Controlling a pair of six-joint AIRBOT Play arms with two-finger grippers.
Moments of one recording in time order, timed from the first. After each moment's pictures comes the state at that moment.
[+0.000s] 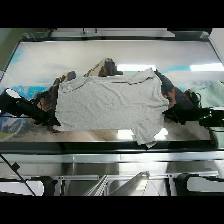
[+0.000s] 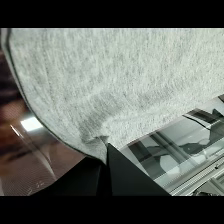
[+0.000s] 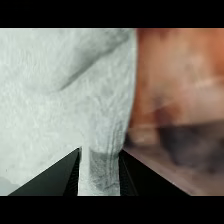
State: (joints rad) left arm 0.29 -1.62 1.06 1.08 -1.42 -1.07; right arm -0.45 -1.51 0.74 -0.53 1.03 0.91
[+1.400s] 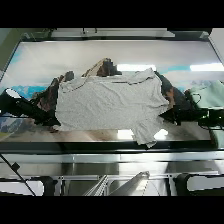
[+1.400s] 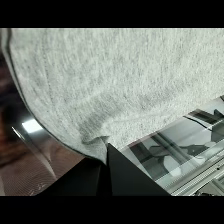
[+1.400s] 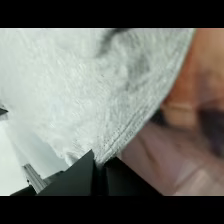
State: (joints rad) left arm 0.29 -1.62 1.06 1.08 -1.41 -1.06; right arm -0.45 -1.61 0.78 -0.45 1.25 0.80
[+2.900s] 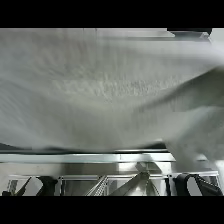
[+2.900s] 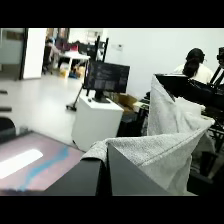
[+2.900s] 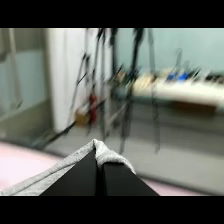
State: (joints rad) left arm 0.86 -0.95 1.48 -0.39 -1.83 -0.91; right arm -0.45 -0.67 1.43 -0.45 0.99 0.84
